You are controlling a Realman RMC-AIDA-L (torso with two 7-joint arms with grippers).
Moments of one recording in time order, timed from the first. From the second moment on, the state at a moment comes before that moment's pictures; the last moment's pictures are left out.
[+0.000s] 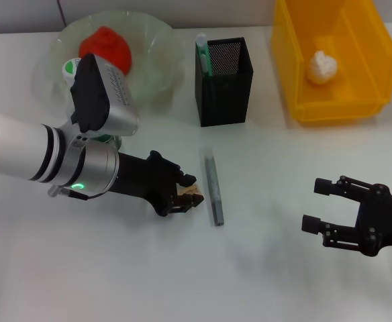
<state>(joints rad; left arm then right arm) -0.60 -2.08 1.44 0.73 1.98 1.12 -1.61 0.29 2.08 -0.65 -0.54 -1.93 -1.70 1.11</state>
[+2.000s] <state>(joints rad) -0.63 -2.08 1.48 0.81 1.23 0.77 -1.43 0.30 2.08 -0.64 -0.49 -1.92 -1.69 1.11</state>
